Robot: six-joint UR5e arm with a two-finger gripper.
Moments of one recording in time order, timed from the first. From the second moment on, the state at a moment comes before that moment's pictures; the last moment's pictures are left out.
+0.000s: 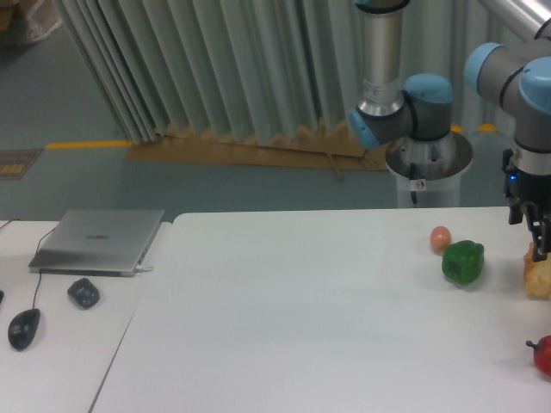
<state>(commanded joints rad) 2.74 -1.73 -1.64 -1.21 1.59 1.68</state>
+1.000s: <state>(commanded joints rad) 2.61 -1.74 -1.61 -1.22 1.65 1.66</state>
